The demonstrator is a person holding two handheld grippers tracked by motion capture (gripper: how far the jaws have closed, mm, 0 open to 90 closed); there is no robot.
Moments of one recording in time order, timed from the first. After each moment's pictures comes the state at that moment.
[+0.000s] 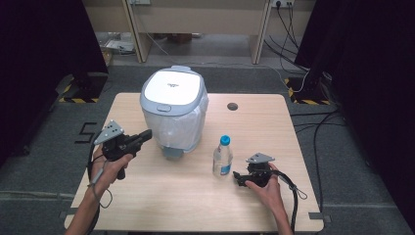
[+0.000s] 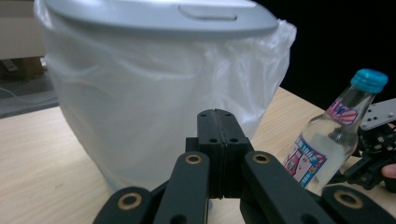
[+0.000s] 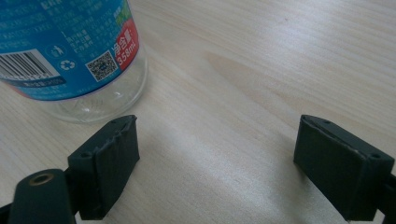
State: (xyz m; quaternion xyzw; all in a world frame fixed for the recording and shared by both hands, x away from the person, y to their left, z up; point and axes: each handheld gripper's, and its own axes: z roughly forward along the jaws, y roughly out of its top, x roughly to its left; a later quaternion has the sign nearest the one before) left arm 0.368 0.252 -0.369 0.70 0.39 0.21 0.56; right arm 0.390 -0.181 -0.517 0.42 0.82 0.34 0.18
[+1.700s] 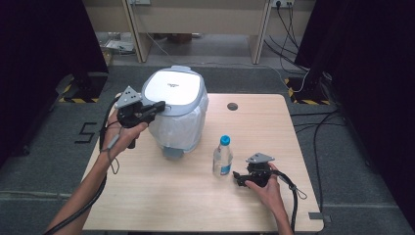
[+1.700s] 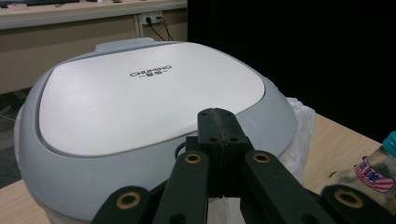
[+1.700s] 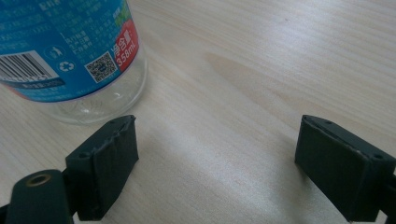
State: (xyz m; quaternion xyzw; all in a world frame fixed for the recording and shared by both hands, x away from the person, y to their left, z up) left arm 0.428 0.218 -0.314 0.72 0.36 0.24 0.54; right arm 0.390 -0.180 -0.517 0.42 0.82 0.34 0.18
